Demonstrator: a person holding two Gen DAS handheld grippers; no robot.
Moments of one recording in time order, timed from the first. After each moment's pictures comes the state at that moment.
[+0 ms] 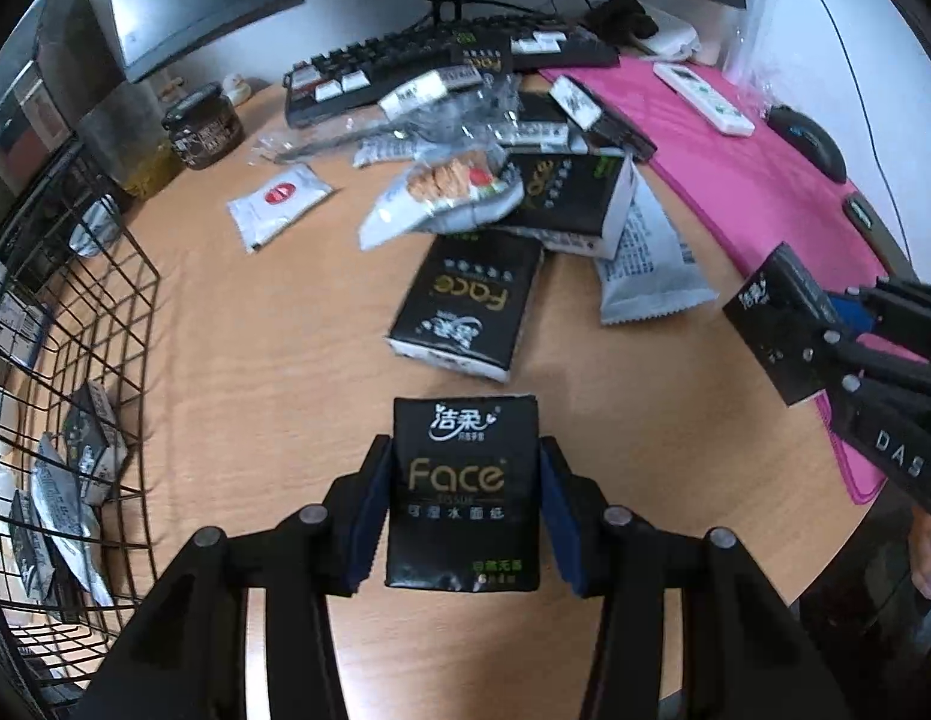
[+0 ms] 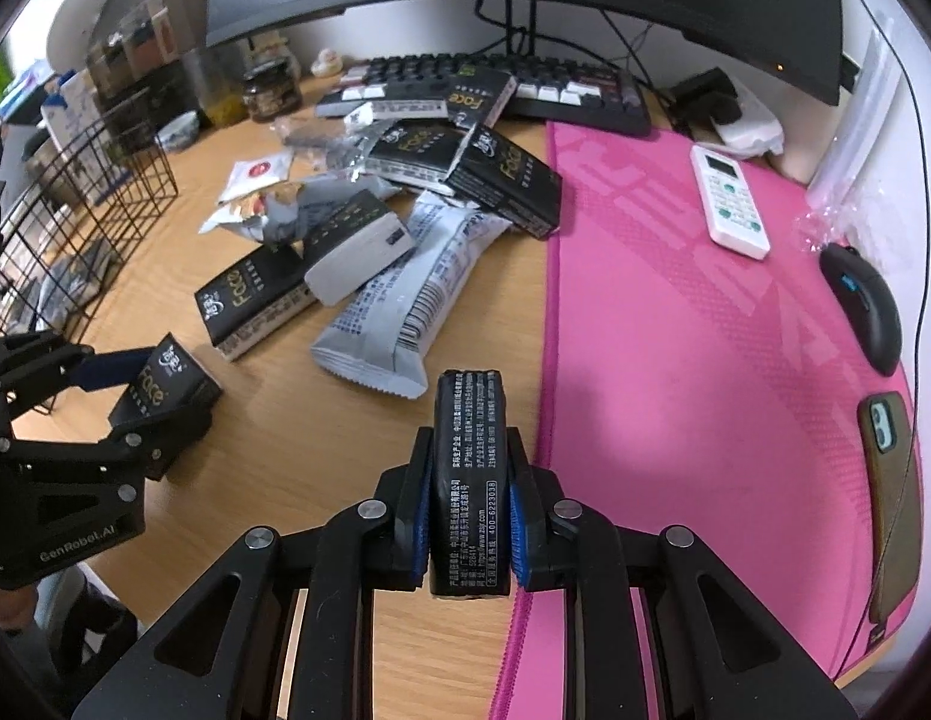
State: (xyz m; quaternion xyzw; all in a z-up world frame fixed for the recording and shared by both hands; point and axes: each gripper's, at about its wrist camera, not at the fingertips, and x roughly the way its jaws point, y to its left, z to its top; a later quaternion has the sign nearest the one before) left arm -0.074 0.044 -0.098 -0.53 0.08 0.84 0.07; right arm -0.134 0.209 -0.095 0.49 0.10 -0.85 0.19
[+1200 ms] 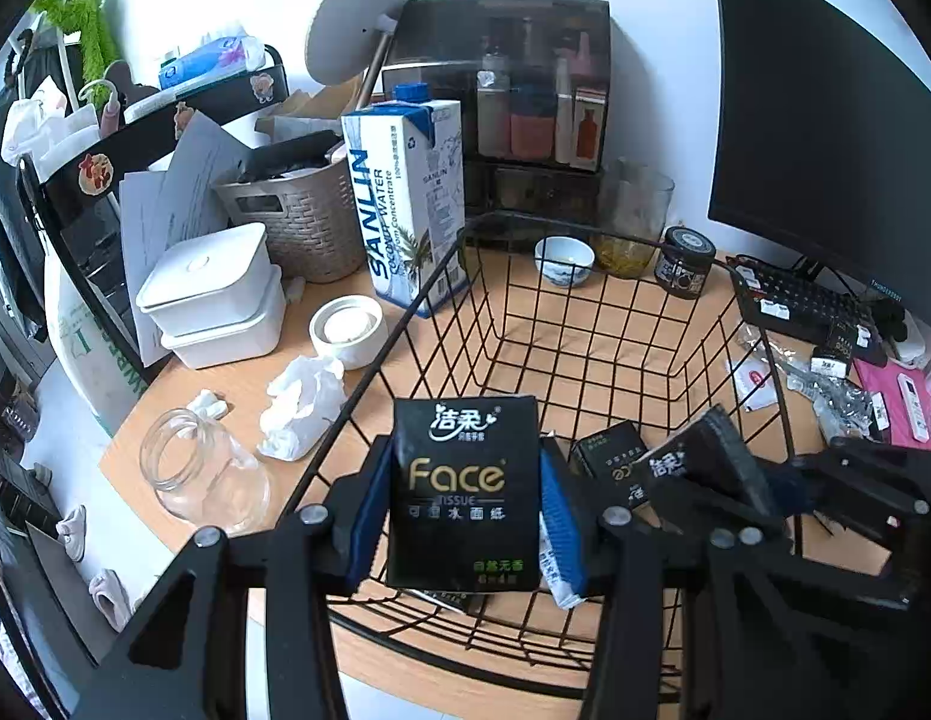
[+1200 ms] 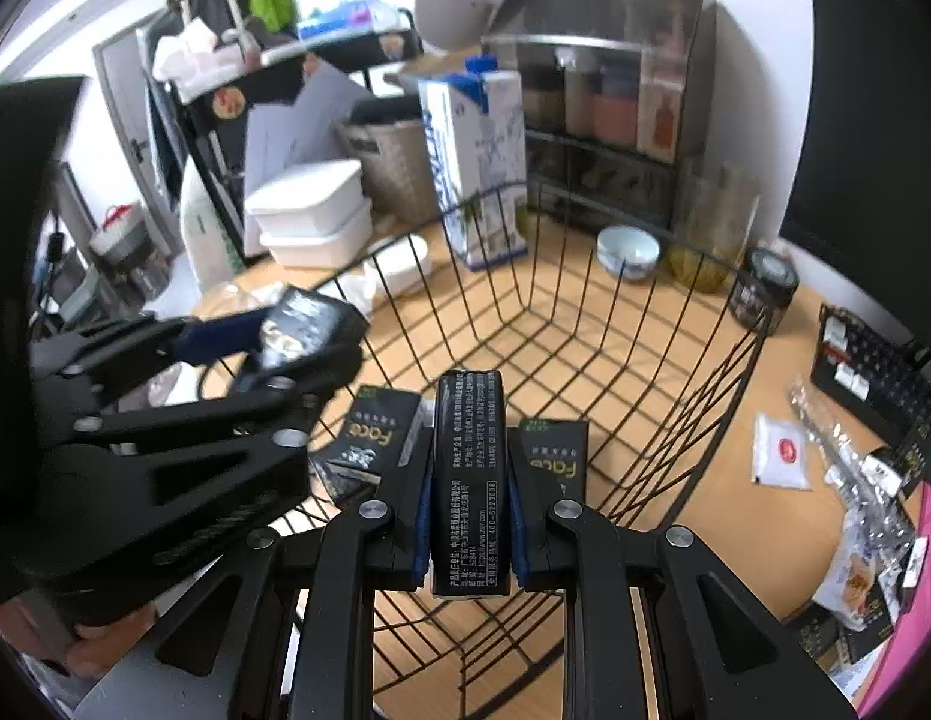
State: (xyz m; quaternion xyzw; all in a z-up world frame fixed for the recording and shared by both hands) left arm 0.002 -0.233 -0.002 -0.40 -0.07 0.89 -0.21; right arm -0.057 -0.125 -0.016 0.39 0.16 -0.78 0.47
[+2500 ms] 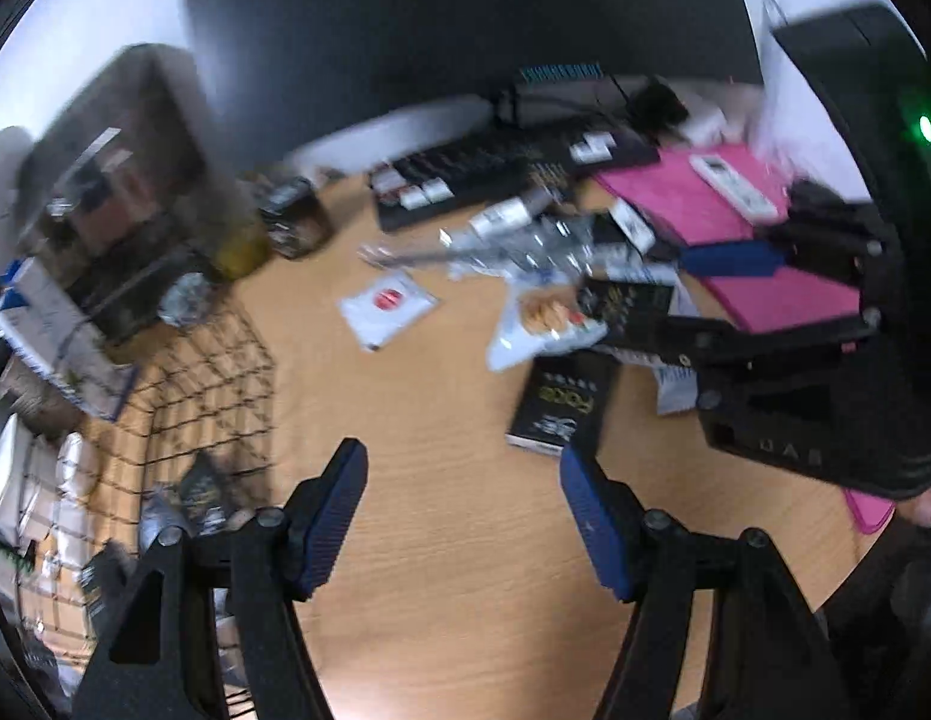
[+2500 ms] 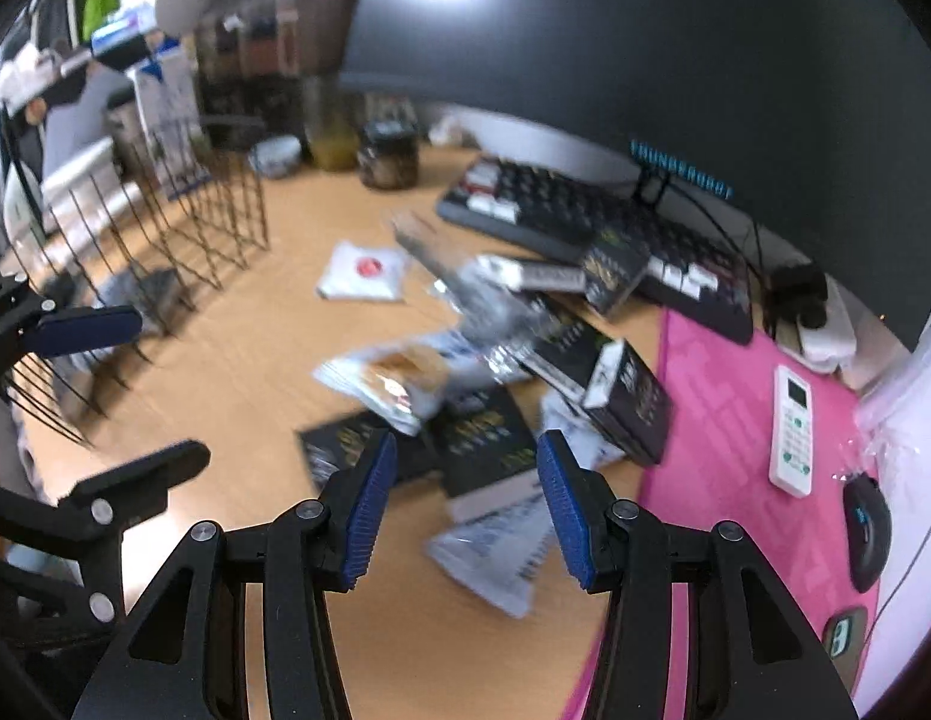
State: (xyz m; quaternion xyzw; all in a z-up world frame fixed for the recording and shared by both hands) left arm -0.081 0.020 -0.058 -0.46 0.11 0.88 0.03; right arm -0.169 0.121 -0.064 0.41 0.21 -0.84 0.28
